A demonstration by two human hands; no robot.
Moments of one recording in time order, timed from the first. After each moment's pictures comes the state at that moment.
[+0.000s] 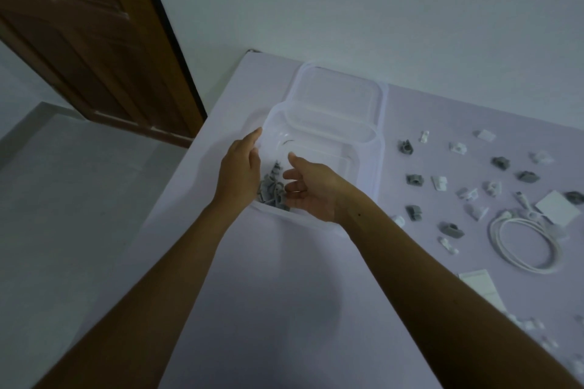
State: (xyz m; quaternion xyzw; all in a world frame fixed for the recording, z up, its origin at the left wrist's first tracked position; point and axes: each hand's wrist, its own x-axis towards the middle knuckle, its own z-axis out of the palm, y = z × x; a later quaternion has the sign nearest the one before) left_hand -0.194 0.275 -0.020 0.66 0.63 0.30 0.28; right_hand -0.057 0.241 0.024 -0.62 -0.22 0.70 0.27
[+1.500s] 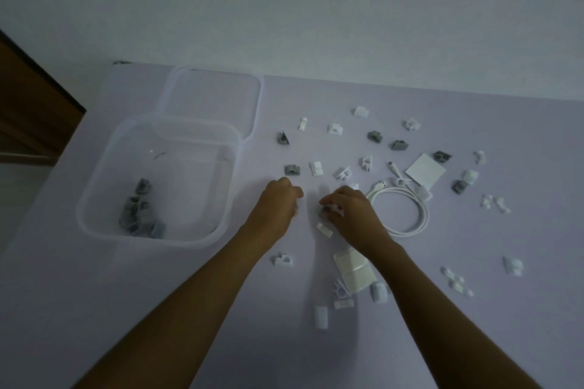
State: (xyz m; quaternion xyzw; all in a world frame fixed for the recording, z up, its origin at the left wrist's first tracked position) left_hand 0.060 0.199 -0.035 0.84 0.45 0.02 0.29; right_hand 0.210 0.114 -0.033 -0.75 -0.60 0.23 0.18
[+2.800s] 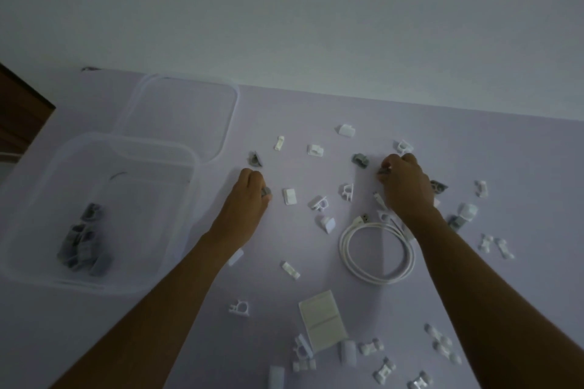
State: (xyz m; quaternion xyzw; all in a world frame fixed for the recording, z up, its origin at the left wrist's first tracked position) left_hand 0.092 0.248 -0.069 0.83 0.49 0.17 0.21; right_hand 0.367 0.186 -0.038 -0.87 -0.47 0.12 0.08
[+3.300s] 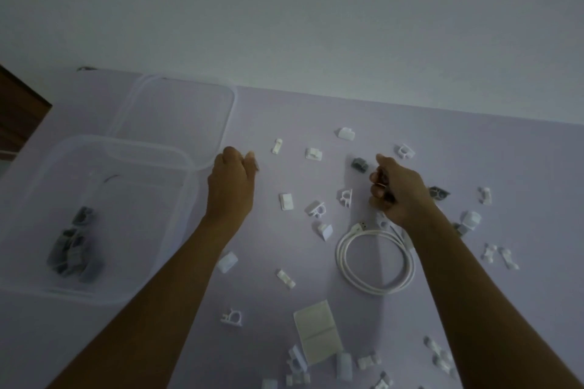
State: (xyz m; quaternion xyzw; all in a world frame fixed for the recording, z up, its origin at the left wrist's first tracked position) left_hand 0.112 0.280 -0.053 0.72 0.65 0.23 0.14; right_hand 0.356 0.196 -0.021 -0.69 -0.07 0.50 0.52
